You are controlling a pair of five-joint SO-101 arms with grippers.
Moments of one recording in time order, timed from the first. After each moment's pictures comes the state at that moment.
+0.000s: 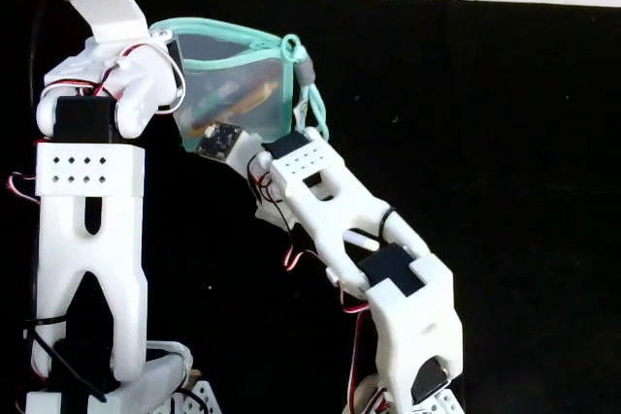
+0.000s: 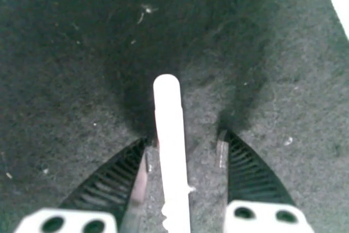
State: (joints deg) left arm -3.4 -11.3 1.6 58.9 8.7; right arm -39.3 25.5 -0.4 64.1 34.8
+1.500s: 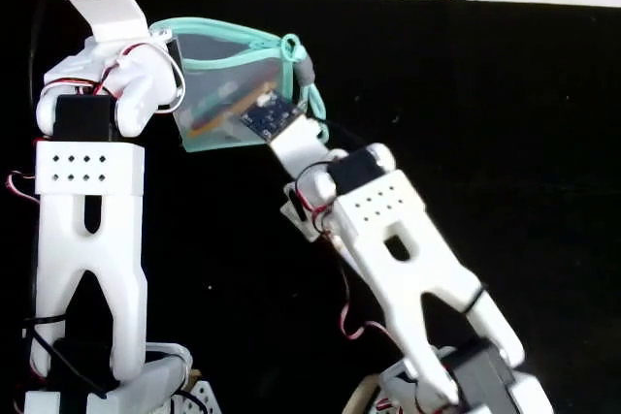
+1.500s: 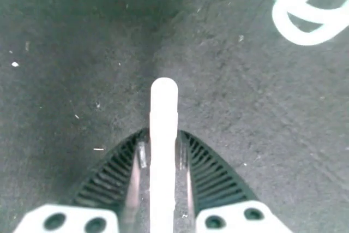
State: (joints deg) left arm -3.4 -9.2 1.5 58.9 8.7; right arm -36.4 -16.6 20.1 72.1 18.7
